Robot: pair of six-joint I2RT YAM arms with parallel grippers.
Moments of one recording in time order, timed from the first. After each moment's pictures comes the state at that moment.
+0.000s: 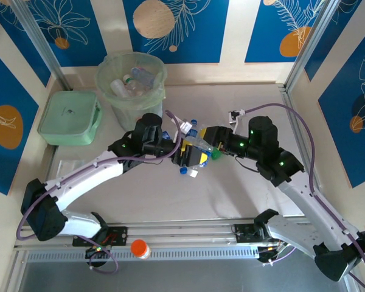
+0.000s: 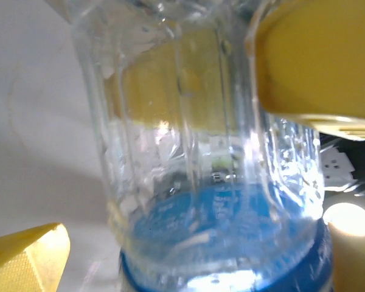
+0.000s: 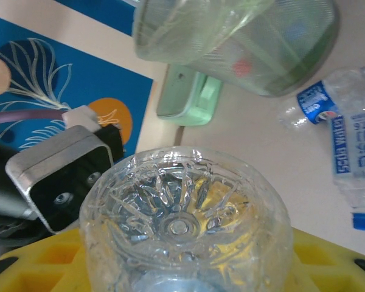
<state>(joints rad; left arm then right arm) -0.81 1.35 1.10 -0.11 0.76 -0.57 0.54 0.91 0.99 -0.41 -0.44 0.95</state>
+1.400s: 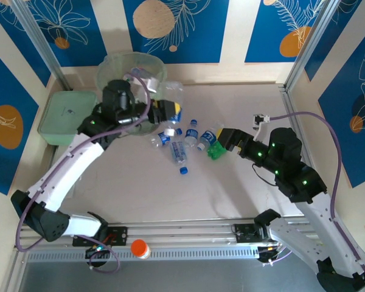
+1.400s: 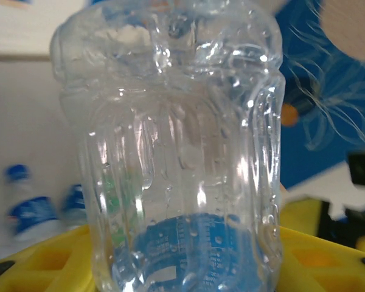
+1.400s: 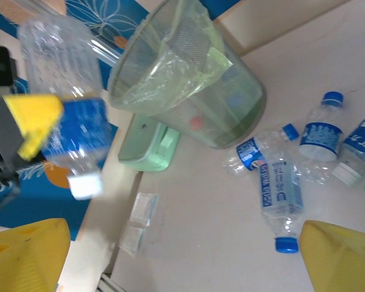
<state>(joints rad) -0.52 1.35 1.49 -0.46 0.48 -0.52 0.49 0.72 1.03 -0.61 -0.21 0.80</state>
